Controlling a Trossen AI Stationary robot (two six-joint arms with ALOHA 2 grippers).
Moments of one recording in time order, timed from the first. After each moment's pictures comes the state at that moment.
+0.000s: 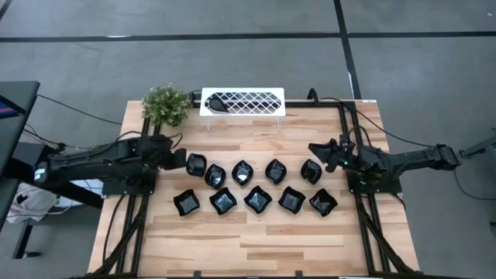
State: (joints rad) left arm 0.24 0.70 0.40 -0.68 0.08 -1.26; right arm 0.08 0.25 0.01 0.31 0.50 0.73
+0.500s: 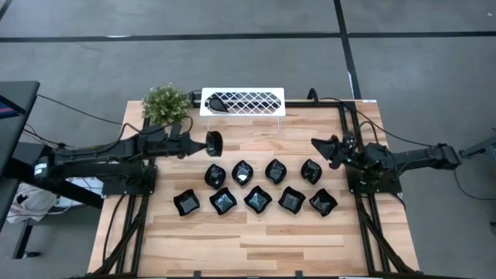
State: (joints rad) left arm 0.24 0.84 0.42 -0.03 0.03 -1.26; right arm 0.08 0.28 0.06 0.40 0.50 0.69
